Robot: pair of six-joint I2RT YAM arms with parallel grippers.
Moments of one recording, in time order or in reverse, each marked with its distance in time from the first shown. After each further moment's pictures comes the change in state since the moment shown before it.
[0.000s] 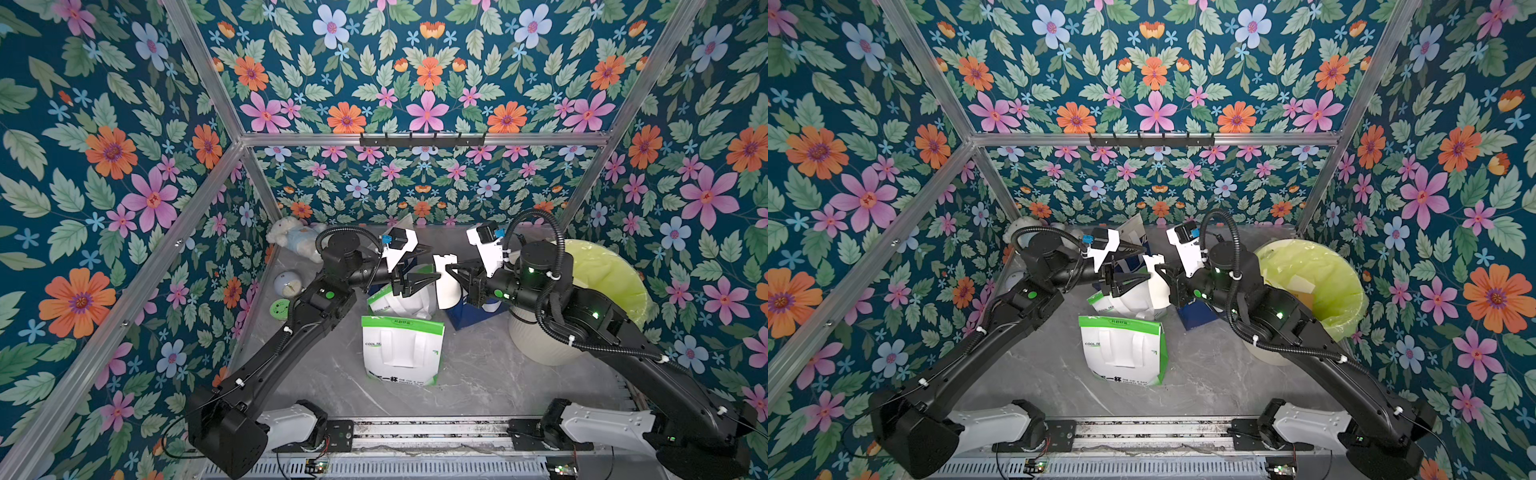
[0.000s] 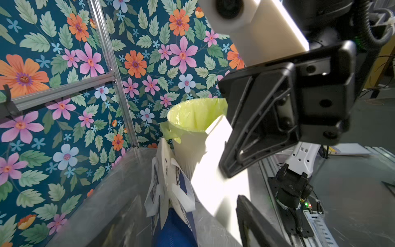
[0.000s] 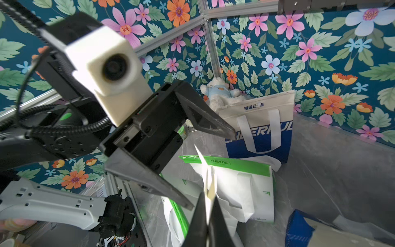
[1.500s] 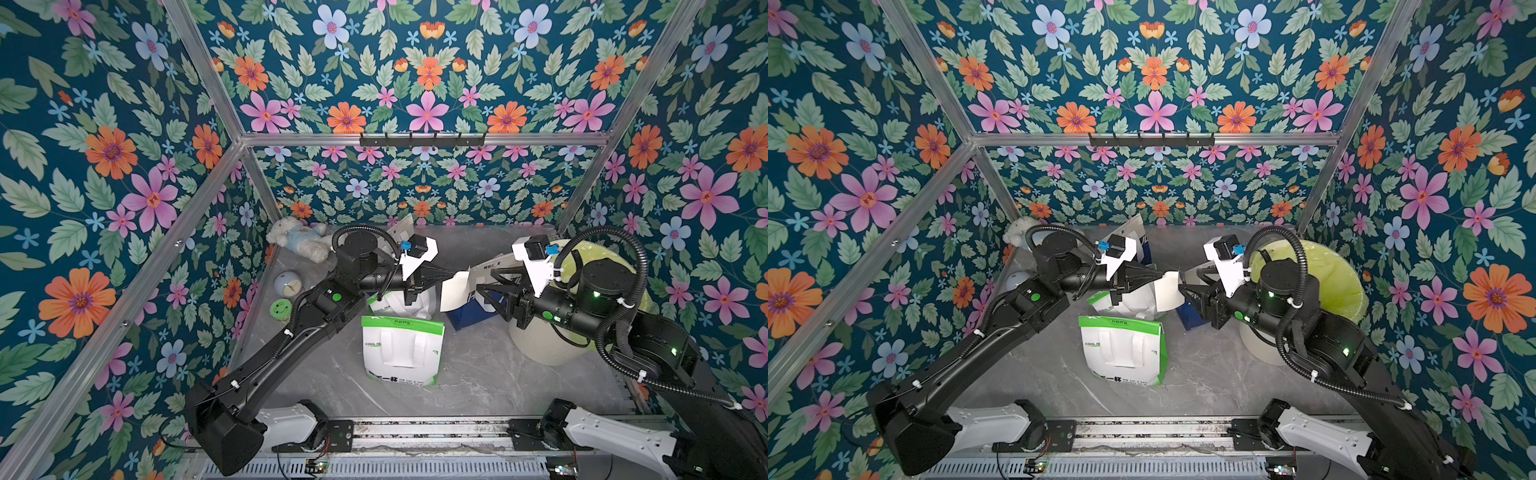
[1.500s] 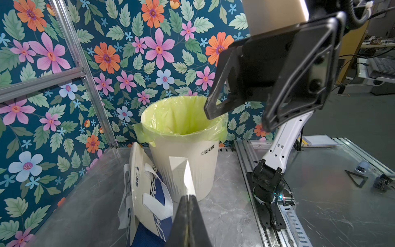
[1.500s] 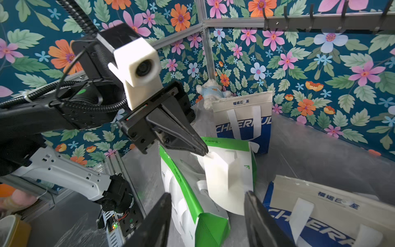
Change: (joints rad) left arm -0.135 0.005 0.092 -0.200 -0.040 0.074; right arm -0.023 -0.158 0.056 -0.226 -0.015 -0.085
